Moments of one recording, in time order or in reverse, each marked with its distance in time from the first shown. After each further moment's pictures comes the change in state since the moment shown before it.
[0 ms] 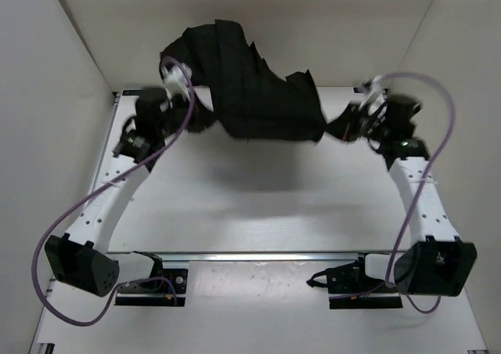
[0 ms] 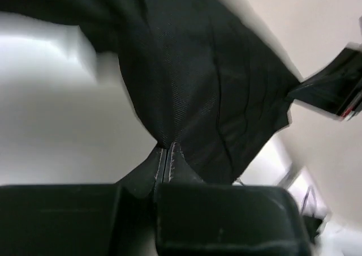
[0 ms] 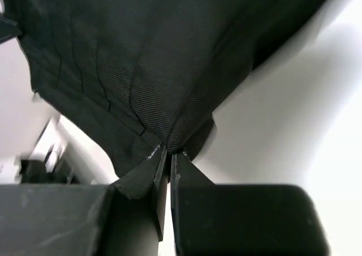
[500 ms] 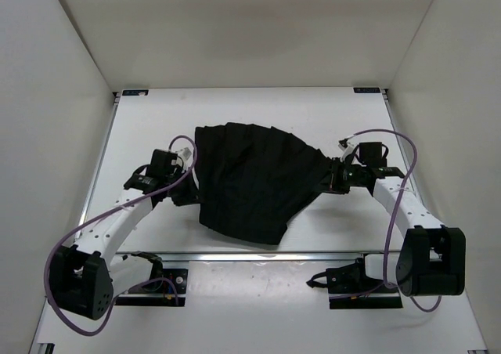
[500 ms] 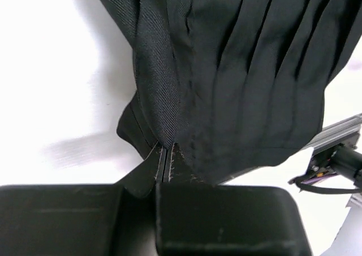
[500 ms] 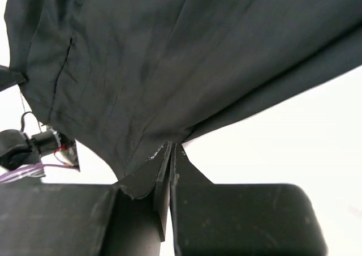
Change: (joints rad) left arm 0.018 -0.180 -0.649 -0.307 -0.057 -0.028; right arm 0.068 -0.030 -0.496 -0.146 0.130 0.031
